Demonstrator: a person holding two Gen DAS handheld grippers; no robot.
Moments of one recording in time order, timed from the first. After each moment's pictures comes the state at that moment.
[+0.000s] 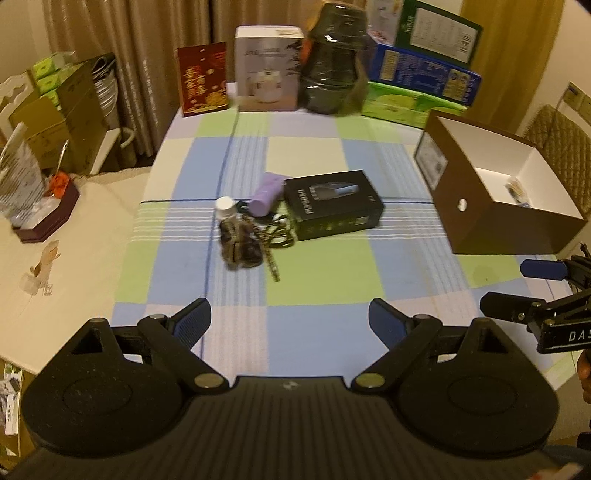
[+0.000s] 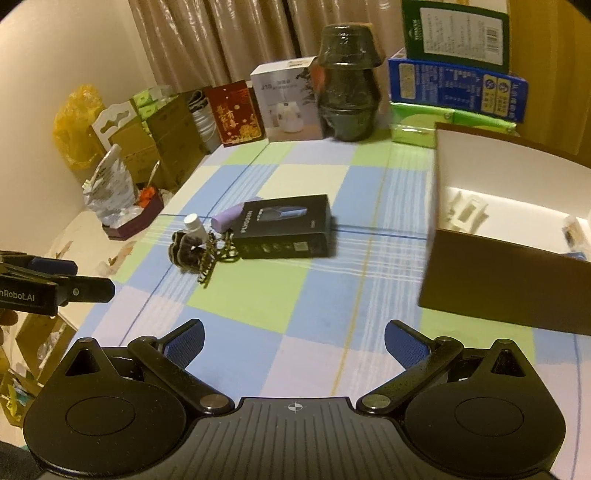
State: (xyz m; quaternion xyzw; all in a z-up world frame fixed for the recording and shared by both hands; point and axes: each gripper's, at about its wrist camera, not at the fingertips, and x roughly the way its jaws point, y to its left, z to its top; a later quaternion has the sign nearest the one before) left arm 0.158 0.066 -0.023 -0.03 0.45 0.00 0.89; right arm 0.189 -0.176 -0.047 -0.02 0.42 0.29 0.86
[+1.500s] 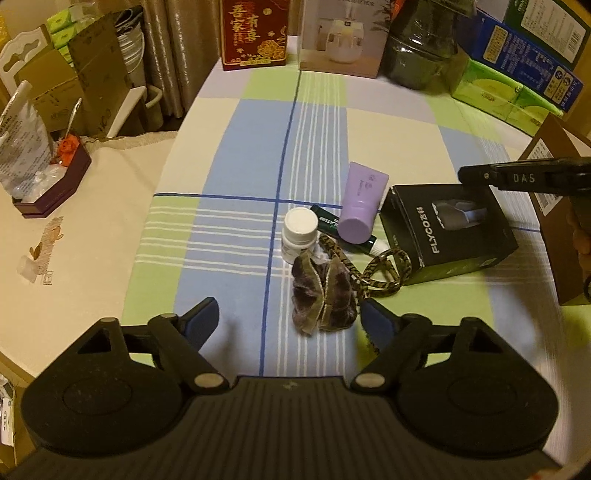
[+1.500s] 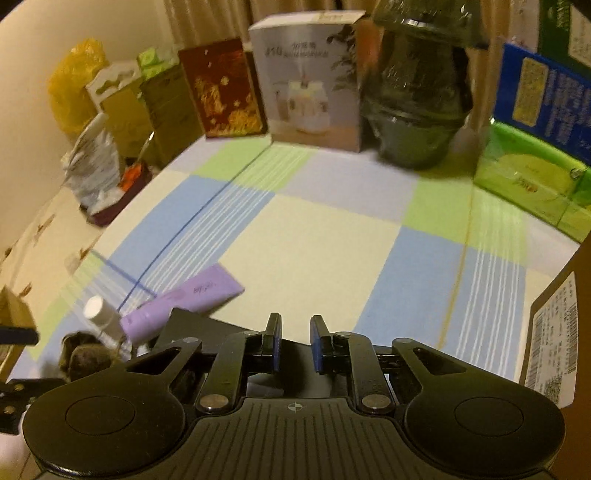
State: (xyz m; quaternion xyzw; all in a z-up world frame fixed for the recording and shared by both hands) left arm 0.285 0.135 -0.112 -0.05 0.50 0.05 0.86; right arm 0.416 -0.059 -0.123 -0.10 0.45 0.34 0.82
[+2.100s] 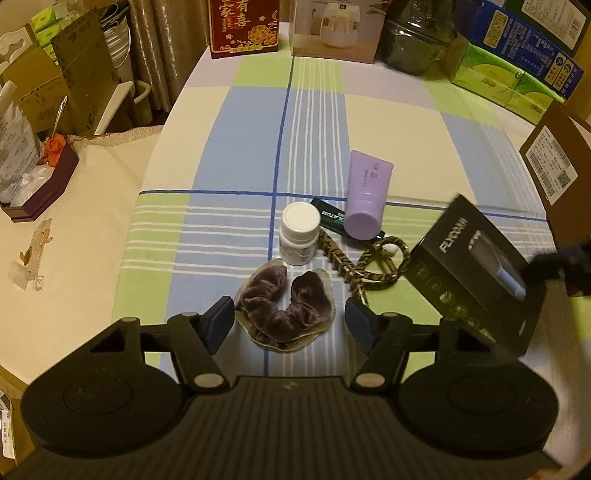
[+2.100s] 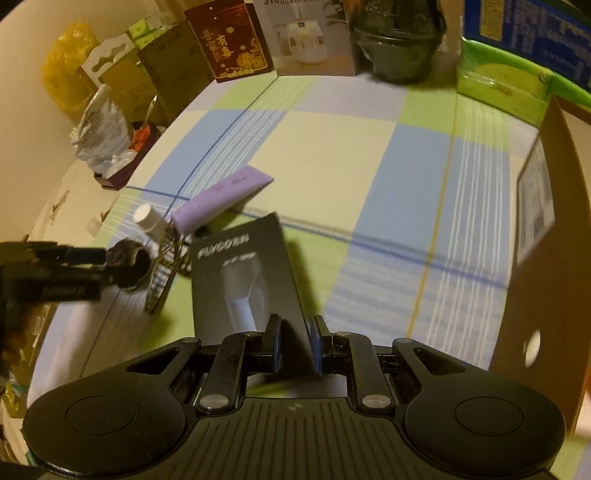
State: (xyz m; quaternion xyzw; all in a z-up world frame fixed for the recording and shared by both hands) left arm 0.300 0.145 -0.129 -0.05 0.52 0.04 0.85; right arm 0.337 -0.102 -0.113 -0.07 0.52 0.32 0.79
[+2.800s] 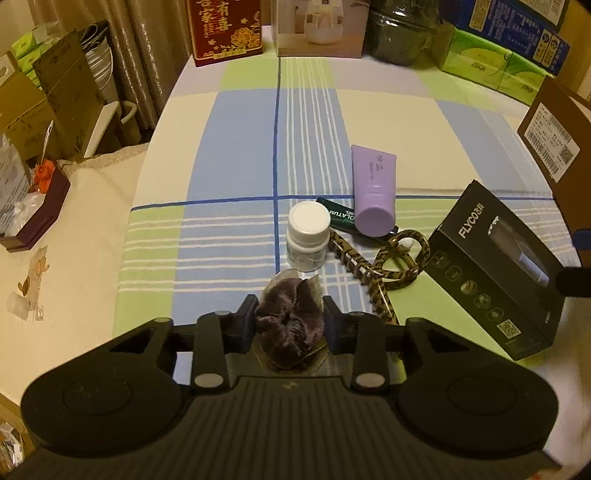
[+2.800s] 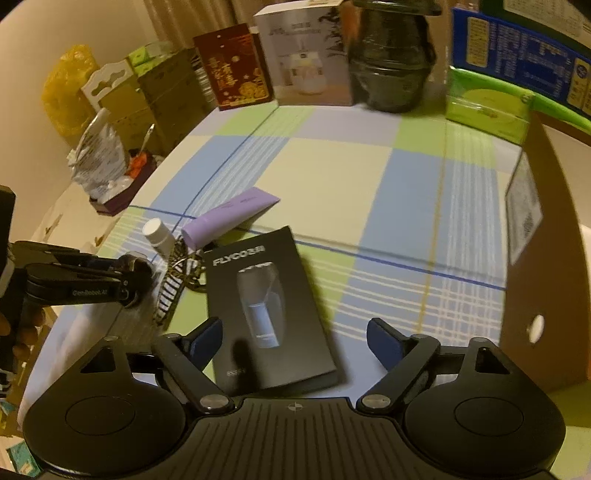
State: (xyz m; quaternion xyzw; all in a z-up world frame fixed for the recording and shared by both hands) left arm 0.304 0.150 -0.145 -0.01 0.50 0.01 0.86; right arm 0.310 -0.093 -0.113 -0.06 0.47 0.32 0.82
